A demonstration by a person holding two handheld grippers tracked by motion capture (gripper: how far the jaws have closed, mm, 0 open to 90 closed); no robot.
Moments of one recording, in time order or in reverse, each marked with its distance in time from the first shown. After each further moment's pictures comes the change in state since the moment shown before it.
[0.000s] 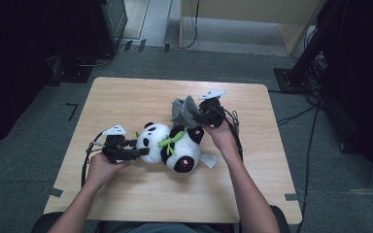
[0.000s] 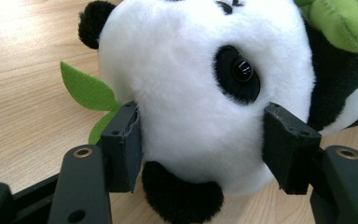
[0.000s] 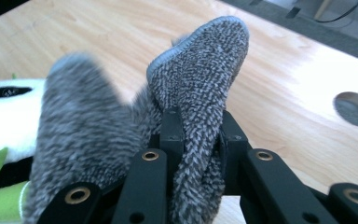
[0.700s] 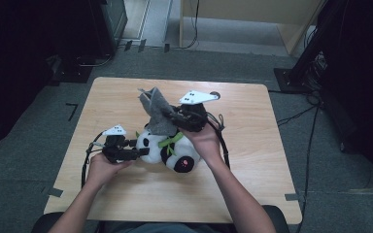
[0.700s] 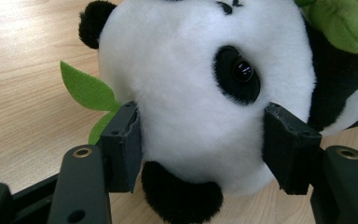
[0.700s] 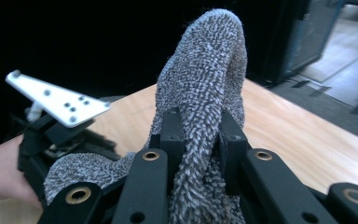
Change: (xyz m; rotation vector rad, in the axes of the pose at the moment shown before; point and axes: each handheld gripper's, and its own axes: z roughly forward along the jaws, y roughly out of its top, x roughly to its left) left arm -0.001 0.000 0.000 0.000 0.005 -0.001; right arm 0.083 0.030 -0.038 -0.306 0.244 -0.116
